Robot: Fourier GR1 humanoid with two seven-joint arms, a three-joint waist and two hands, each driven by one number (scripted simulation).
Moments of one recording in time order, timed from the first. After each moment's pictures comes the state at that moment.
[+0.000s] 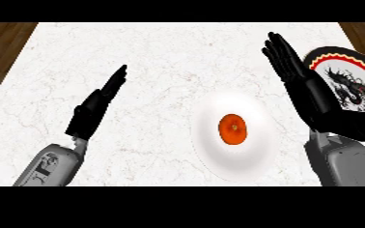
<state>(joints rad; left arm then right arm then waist) -0.27 0.39 -0.35 -1.43 0.15 0.11 0.04 -0.30 -0.27 0.11 -1.68 -0.15 0.10 0.01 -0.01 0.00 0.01</state>
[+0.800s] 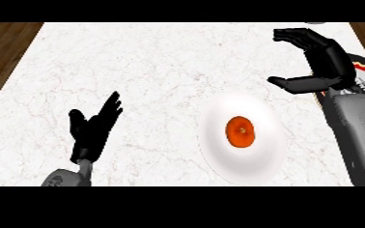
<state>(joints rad) -0.08 0.26 -0.27 -1.37 0.29 0.18 0.14 -0.57 -0.39 -0.06 -1.10 -0.11 0.32 -0.43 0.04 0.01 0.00</state>
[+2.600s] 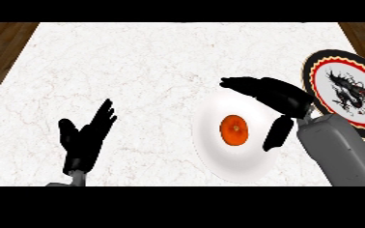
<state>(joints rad) 0.01 0.21 -0.19 -1.44 0.23 0.15 0.17 -0.46 -0.44 0.32 -1.41 0.50 0.56 -0.18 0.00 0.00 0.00</state>
